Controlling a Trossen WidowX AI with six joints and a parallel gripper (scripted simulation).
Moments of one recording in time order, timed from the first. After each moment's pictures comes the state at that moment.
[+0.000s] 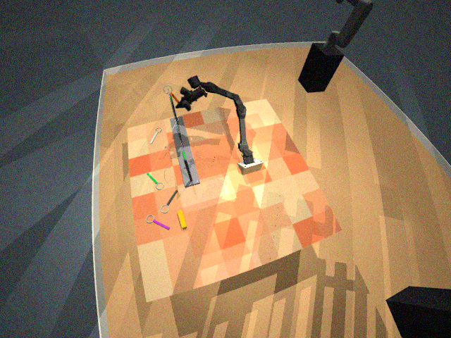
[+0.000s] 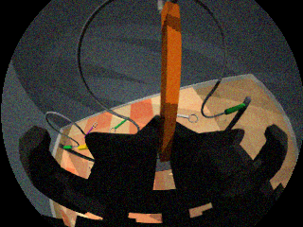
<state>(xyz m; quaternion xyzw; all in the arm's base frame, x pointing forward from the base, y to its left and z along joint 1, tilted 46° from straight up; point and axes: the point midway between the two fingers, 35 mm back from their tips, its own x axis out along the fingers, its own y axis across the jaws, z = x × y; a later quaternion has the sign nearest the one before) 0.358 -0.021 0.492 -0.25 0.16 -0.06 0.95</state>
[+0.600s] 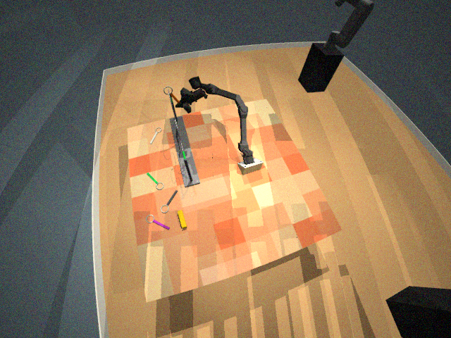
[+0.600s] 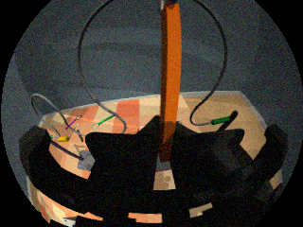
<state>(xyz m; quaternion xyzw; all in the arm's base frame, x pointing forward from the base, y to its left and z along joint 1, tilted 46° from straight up) 0.359 -0.028 0.497 -0.35 0.14 -0.08 0.92</state>
